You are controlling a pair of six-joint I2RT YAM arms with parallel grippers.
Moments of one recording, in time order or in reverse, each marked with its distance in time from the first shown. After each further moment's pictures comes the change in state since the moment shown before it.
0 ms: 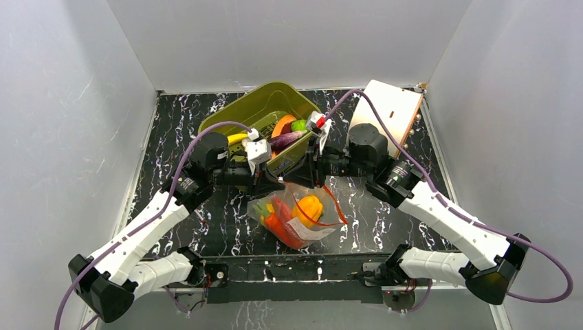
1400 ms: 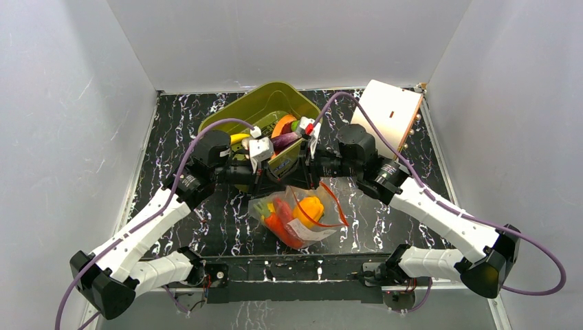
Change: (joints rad) left arm -0.001 0.024 0.028 -0.026 0.015 -0.029; right arm 0.016 0.059 -0.019 0.025 -0.041 -0.103
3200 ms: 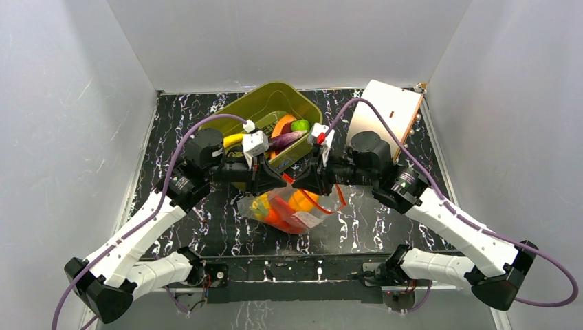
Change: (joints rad) left arm -0.006 -0.035 0.038 0.048 0.002 -0.108; right arm 0.007 -0.119 -0.011 -0.151 0.106 -0.095
